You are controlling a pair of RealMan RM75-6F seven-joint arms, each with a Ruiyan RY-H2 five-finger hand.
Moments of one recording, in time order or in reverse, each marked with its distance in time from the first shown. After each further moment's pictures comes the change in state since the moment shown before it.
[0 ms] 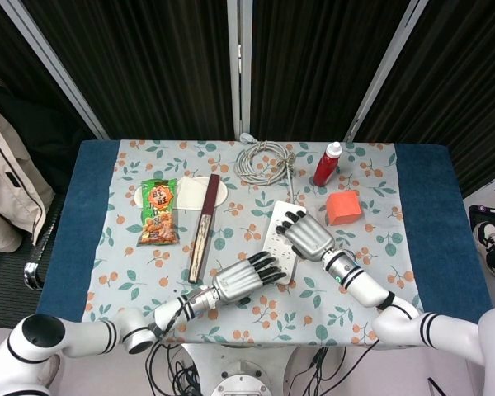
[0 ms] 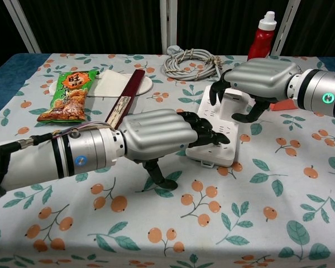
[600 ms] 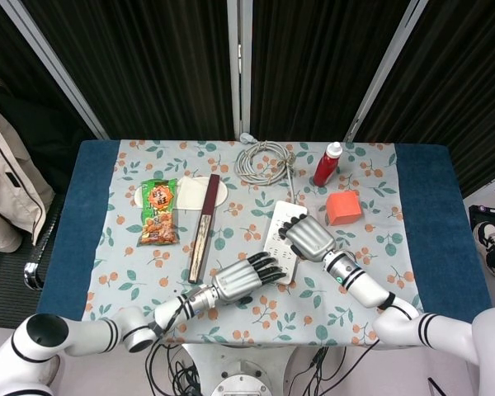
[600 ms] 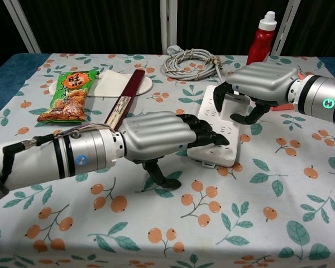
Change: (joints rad) left arm -0.012 -0.007 0.024 0.031 -0.019 0.004 -0.074; right arm -0.006 -0.031 -0.025 0.066 -0.045 0.026 0.105
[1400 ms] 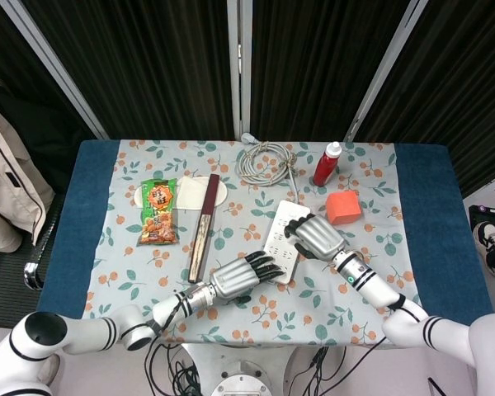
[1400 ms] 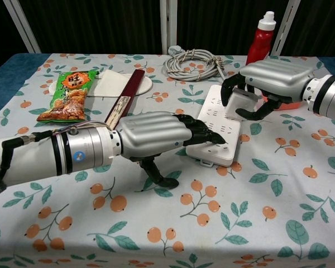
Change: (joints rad) left arm -0.011 0.014 0.013 -0.004 -0.031 -0.021 -0.037; right arm -0.045 -0.035 -0.037 0.140 -0.130 0.164 0.278
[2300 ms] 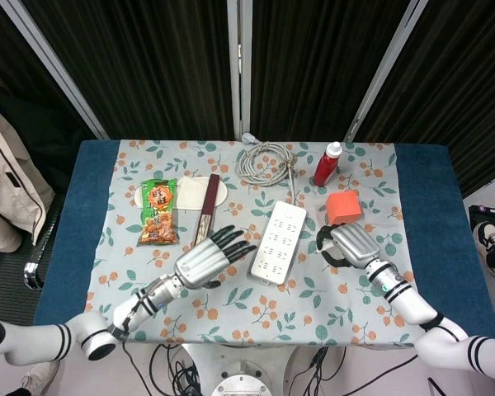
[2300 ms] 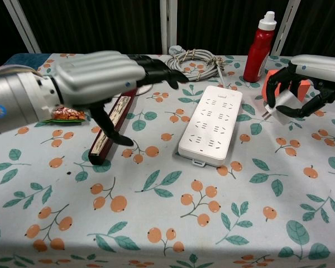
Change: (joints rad) left arm 0.127 0.292 -0.027 -0.319 -0.005 0.249 0.168; right arm -0.102 0.250 -0.021 -0.310 0.132 -0.054 0.102
